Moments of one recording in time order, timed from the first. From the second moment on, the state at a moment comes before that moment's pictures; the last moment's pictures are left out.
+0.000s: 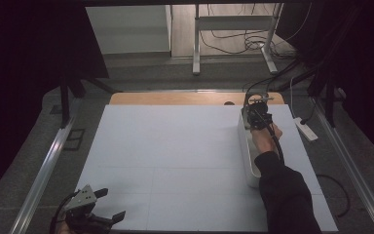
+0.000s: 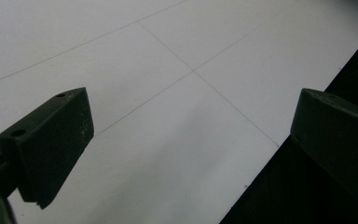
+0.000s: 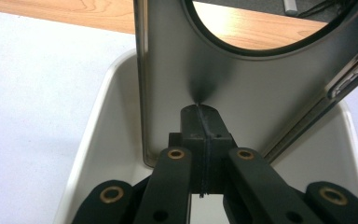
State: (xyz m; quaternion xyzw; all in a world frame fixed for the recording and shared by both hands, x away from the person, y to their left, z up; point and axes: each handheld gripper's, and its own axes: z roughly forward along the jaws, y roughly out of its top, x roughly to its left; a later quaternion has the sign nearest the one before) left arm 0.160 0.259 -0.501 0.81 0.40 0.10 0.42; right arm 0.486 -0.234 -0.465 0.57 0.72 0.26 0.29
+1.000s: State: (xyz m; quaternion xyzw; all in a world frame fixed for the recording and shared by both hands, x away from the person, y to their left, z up) left arm 0.157 0.265 -0.500 0.79 0.42 0.12 0.43; right arm 0.383 -0.257 -0.408 0.46 0.78 0.36 0.22
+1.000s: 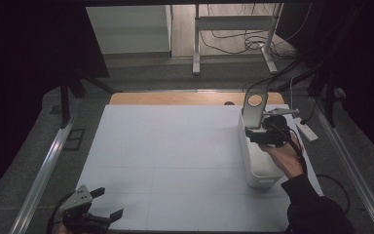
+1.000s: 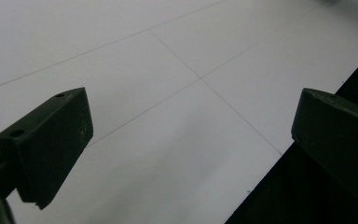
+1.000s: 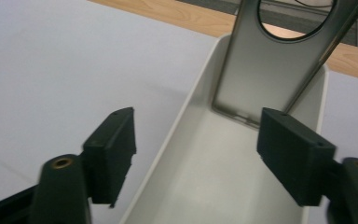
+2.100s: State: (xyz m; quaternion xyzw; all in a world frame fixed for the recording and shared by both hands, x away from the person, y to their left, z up) left arm 0.153 0.270 -0.499 0.77 0.45 0.13 0.42; right arm 0.259 -0.313 -0.424 0.44 0.79 0.38 0.20
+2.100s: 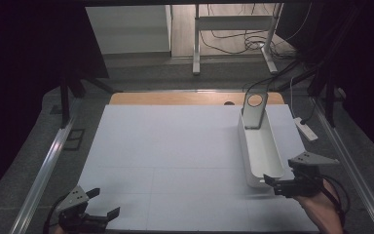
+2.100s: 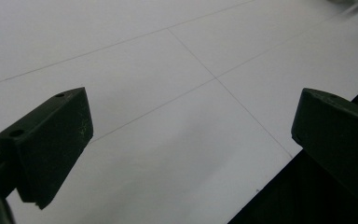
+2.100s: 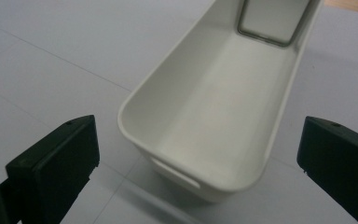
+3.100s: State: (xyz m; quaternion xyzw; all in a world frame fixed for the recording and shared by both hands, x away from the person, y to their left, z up) left arm 0.150 0.270 -0.499 0.77 0.46 0.15 0.41; right arm 0.210 -0.330 -0.464 0.47 0.78 0.36 0.20
